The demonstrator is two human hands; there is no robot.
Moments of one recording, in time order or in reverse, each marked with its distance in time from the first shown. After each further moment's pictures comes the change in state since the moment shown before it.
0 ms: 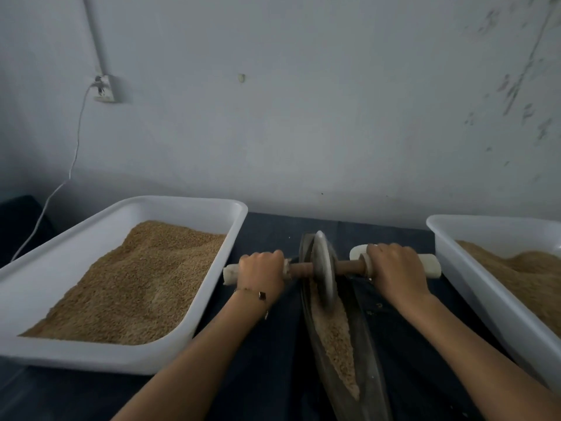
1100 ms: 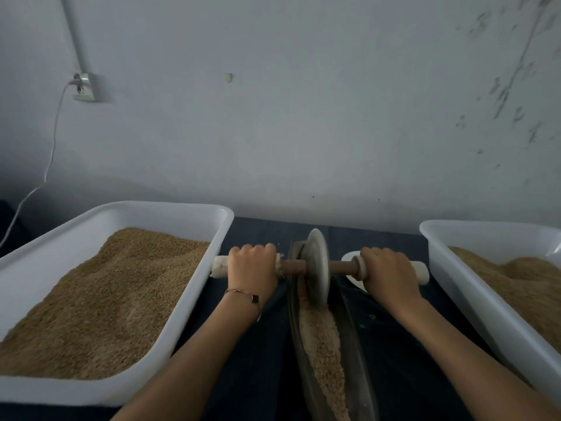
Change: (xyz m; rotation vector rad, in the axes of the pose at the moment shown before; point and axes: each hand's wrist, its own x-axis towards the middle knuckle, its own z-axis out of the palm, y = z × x) left_hand 0.027 0.004 0.001 0.106 0.169 -0.020; right_hand 0.020 0.015 0.025 0.102 0.026 0.023
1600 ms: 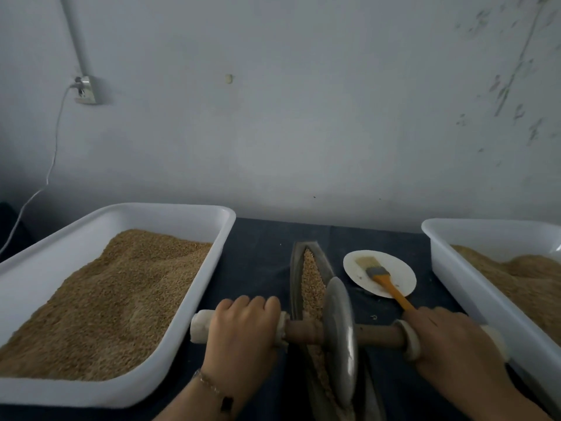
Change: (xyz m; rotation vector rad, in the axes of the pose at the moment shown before) left_hand -0.106 0.002 -0.057 -0.145 -0.081 0.255; right_hand -0.113 0.007 -0.061 0.030 -0.036 -0.134
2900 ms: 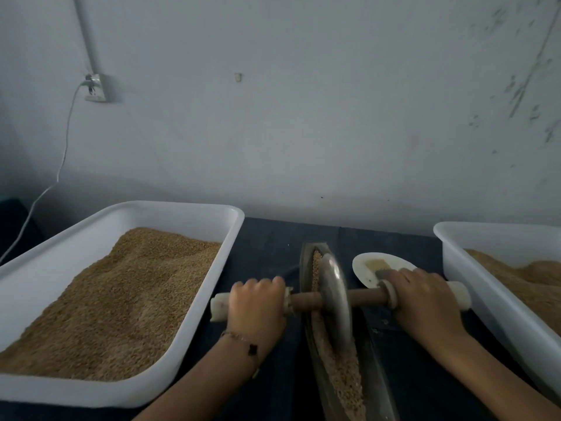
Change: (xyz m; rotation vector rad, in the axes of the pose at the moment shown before) left_hand 0.047 -0.020 0.034 0.005 -0.044 -0.196; right_hand 0.063 0.007 0.043 0.008 0.152 0.046
